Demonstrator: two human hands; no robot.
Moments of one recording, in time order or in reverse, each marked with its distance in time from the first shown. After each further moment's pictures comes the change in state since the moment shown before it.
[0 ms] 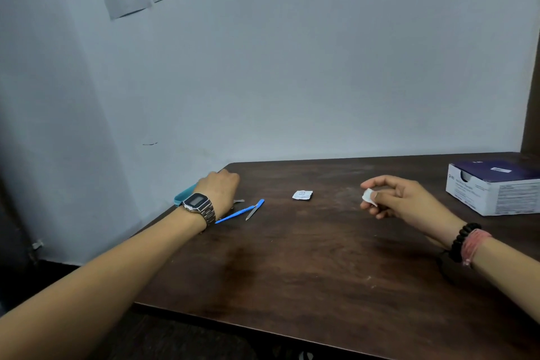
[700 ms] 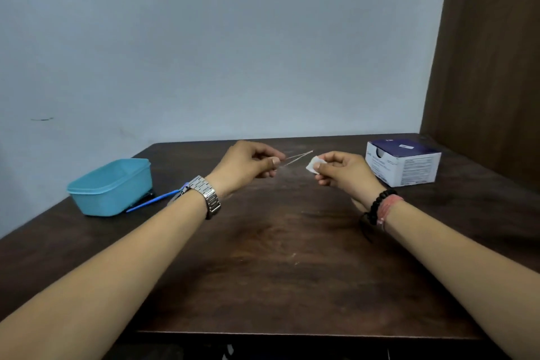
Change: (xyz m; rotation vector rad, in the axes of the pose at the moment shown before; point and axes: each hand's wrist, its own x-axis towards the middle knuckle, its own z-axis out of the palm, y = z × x) left_hand 0.026 0.144 -0.015 -1.444 -0.085 0.345; right_hand 0.012 0.015 -0.021 0.090 0.312 0.069
